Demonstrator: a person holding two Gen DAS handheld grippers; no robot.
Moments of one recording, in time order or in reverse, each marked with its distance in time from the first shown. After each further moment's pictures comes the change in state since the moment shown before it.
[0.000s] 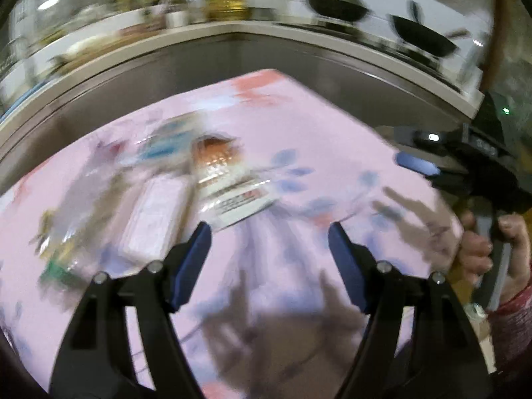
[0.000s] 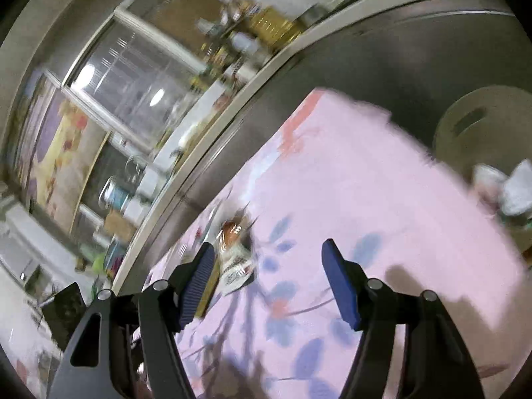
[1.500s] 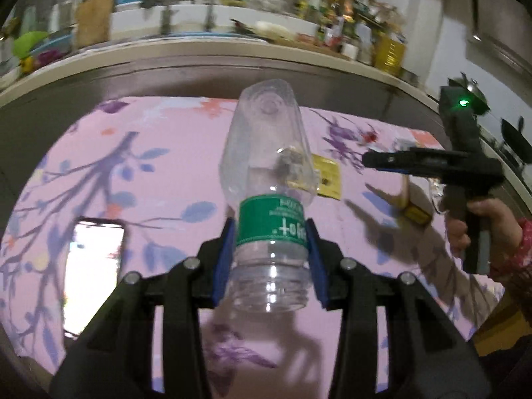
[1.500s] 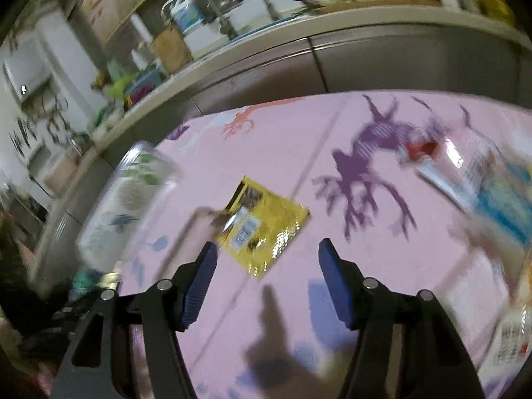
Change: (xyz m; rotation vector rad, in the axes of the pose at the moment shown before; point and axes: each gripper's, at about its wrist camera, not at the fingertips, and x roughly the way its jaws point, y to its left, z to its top) left arm -0.136 0.245 -0.142 -0.410 -0.159 0.294; right arm 0.285 0.262 -0.109 -0.614 0.476 0.057
